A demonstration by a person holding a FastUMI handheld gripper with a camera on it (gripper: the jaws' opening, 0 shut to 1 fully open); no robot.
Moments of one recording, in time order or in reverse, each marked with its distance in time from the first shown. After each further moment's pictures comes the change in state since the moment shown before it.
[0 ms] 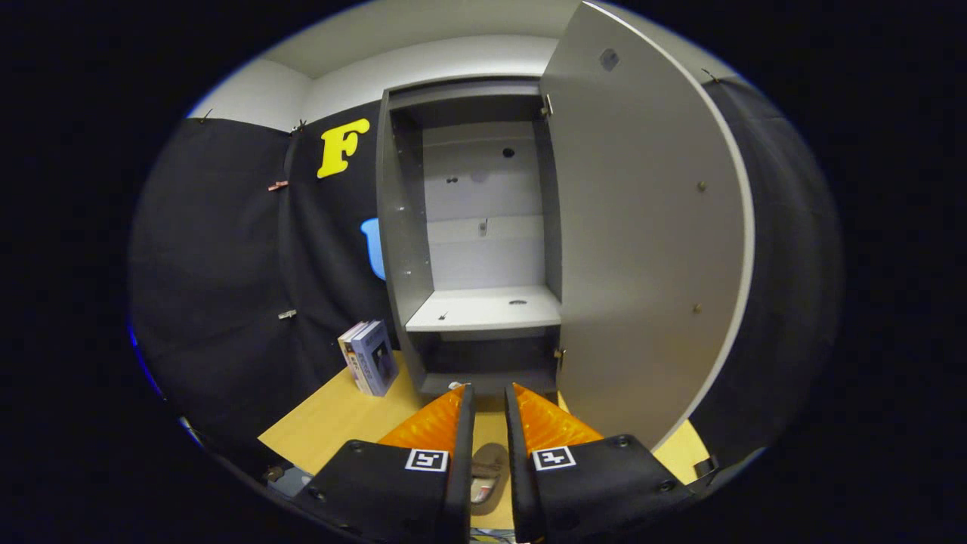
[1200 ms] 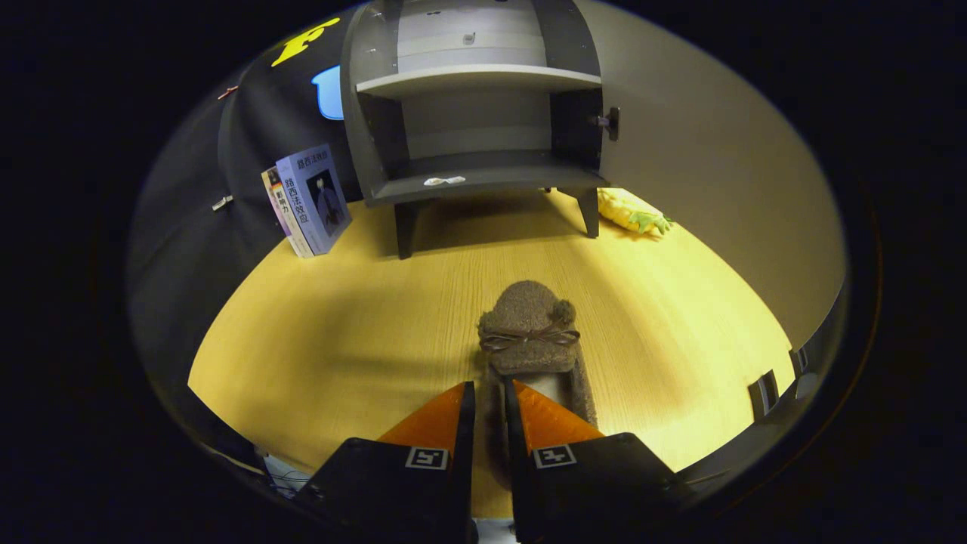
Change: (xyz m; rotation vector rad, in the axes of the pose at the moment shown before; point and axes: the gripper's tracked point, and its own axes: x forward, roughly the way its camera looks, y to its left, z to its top) arm 0.112 -0.002 -0.322 0.031 0.447 -0.187
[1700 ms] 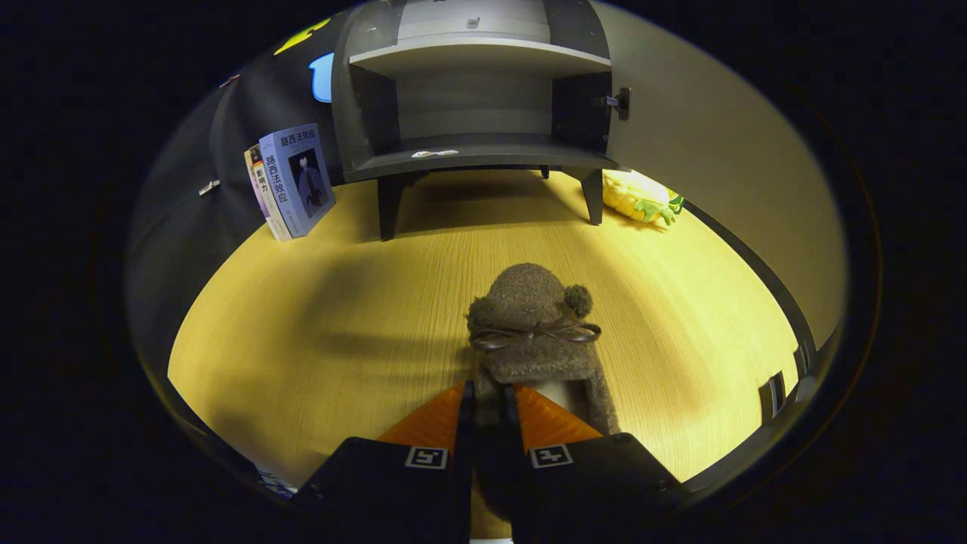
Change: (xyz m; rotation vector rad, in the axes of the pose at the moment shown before) arm 0.042 -0.004 -0.005 -0.021 0.001 -0.047
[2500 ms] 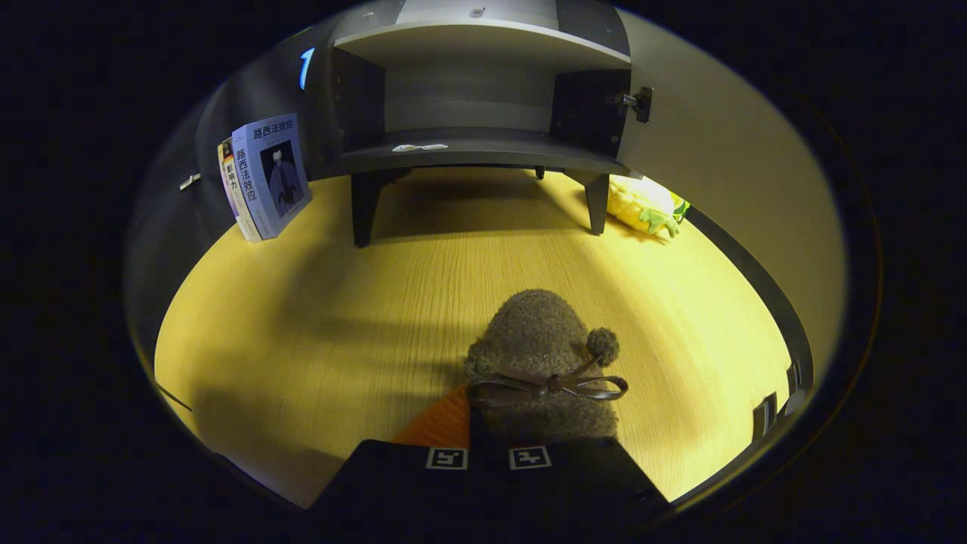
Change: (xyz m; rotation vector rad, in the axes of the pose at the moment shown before) arm 0.038 -0.003 0.014 -0.043 0.024 -0.059
